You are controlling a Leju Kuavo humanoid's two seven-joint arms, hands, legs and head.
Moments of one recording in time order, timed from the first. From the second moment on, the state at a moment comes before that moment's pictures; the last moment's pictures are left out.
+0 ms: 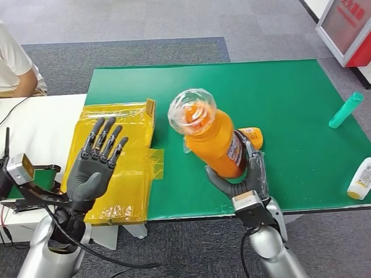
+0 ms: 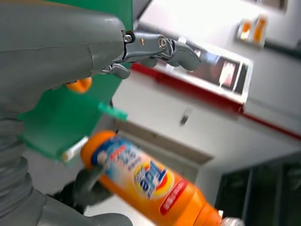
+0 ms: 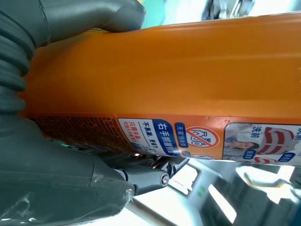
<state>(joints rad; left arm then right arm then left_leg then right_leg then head) -0.10 -0.01 -0.28 -1.69 0.71 -0.47 -0.10 -0.12 0.03 0.42 -1.65 0.36 -0.39 -0.43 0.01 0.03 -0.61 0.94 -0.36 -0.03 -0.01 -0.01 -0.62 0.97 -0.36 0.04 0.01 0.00</state>
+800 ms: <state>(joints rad) -0.32 -0.01 -0.58 -1.69 0.46 -0.35 0.00 -0.23 0.04 0.55 -1.55 0.66 -0.56 -0.30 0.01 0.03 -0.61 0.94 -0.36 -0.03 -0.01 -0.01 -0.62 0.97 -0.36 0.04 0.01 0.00</state>
